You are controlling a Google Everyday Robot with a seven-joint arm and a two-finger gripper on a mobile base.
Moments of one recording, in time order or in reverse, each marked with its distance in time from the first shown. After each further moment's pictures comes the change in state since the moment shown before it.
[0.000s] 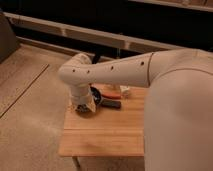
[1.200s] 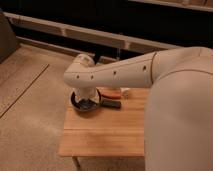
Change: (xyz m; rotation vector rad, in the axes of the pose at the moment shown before) arm -0.071 -0.019 -0.005 -0.030 -0.319 0.100
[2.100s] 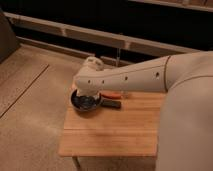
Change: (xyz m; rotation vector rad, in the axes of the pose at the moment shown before) arm -0.046 -0.032 0.005 -0.046 -0.119 0.026
